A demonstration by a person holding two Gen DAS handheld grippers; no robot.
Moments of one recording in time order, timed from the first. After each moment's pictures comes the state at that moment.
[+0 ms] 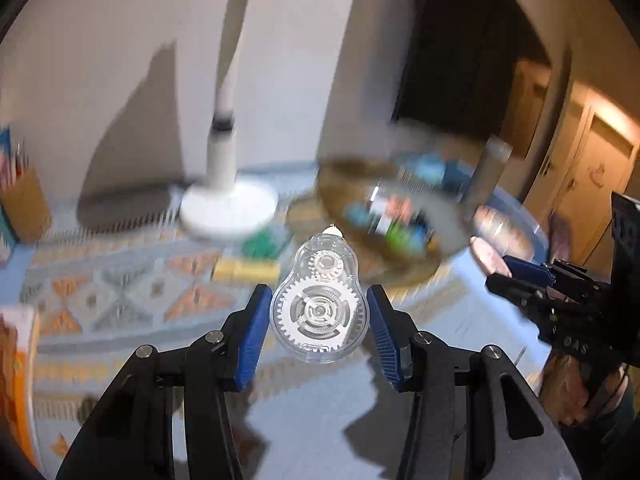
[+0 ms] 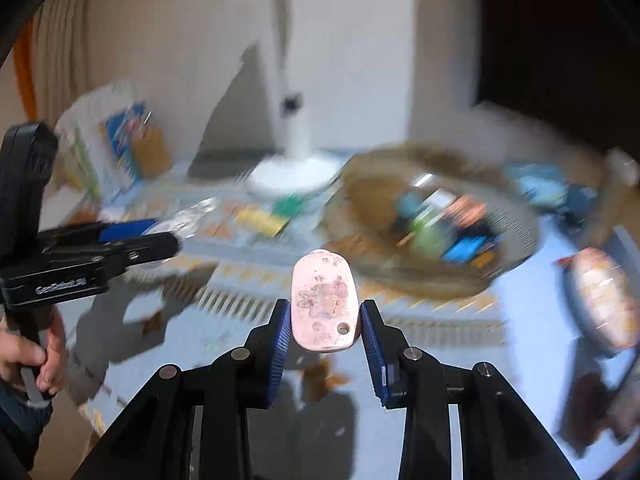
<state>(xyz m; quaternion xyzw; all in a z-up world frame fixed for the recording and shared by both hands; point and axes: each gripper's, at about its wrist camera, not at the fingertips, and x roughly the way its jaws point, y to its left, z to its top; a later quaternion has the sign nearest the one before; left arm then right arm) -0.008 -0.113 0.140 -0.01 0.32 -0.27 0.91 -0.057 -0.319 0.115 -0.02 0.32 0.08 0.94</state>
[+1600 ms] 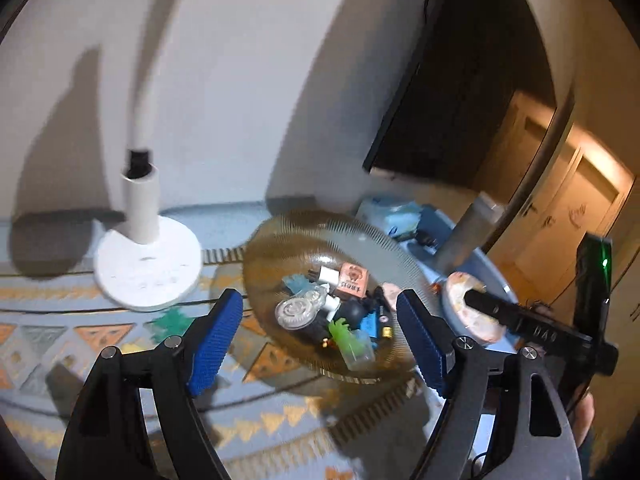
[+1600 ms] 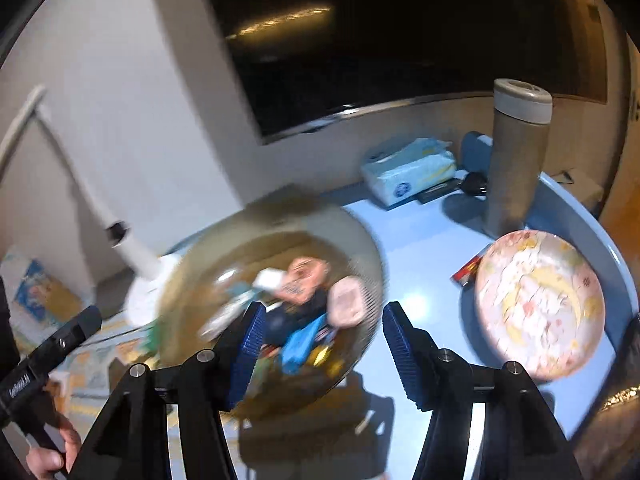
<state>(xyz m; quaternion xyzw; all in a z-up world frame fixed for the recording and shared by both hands) 0.074 -0.184 0.164 -0.09 0.34 -0.30 0.89 0.029 -0.455 0.143 0.15 0.36 -0.03 0.92</state>
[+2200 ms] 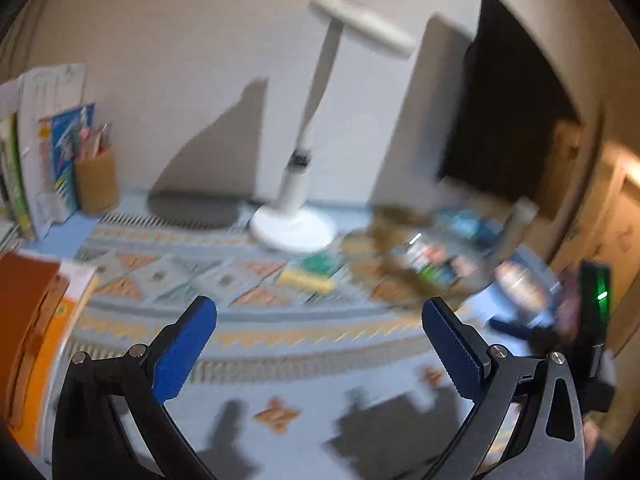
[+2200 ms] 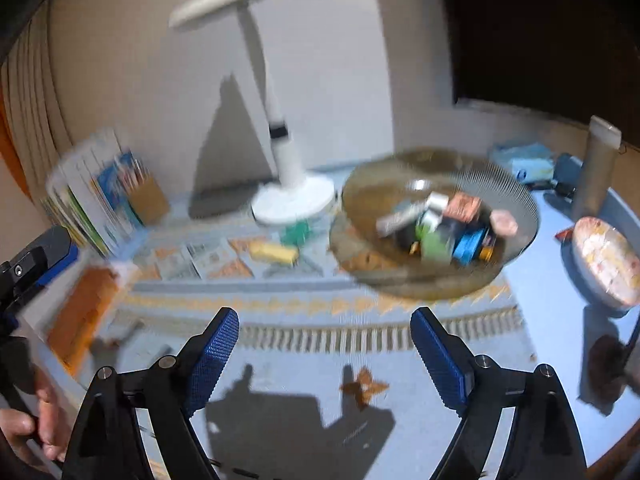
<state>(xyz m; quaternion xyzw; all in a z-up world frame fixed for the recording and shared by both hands) -0.057 -0.042 0.114 -0.07 0.29 -0.16 0.94 -0.057 -0.264 0.085 0.03 0.36 0.07 0.93</state>
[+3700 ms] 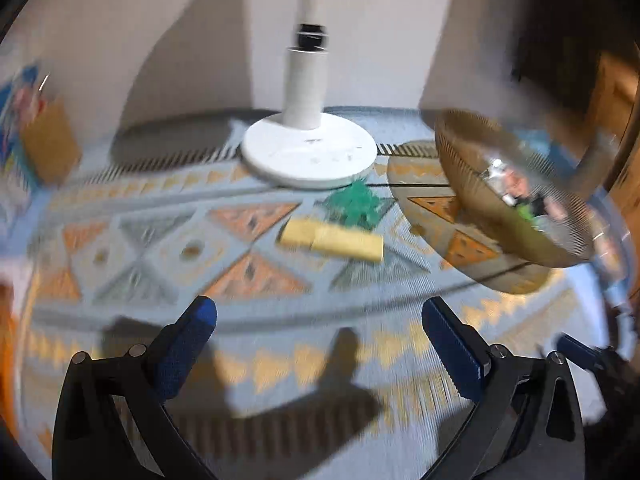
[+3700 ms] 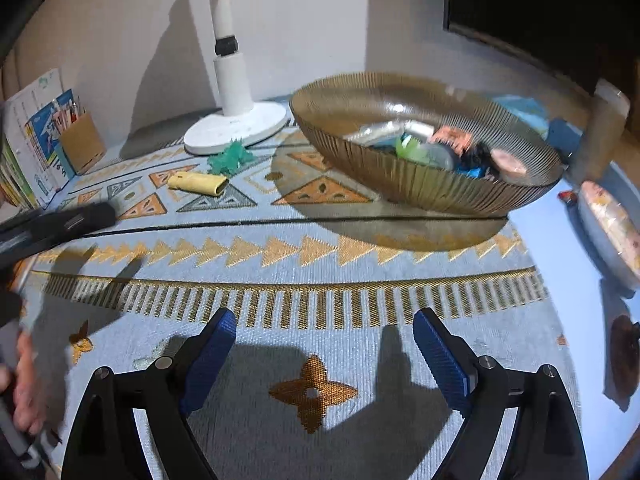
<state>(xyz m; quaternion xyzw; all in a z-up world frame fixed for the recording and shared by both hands) 0.080 -0.116 0.036 0.02 0.43 -0.12 0.90 -0.007 -0.287 0.013 0.04 0.43 0.03 0.90</state>
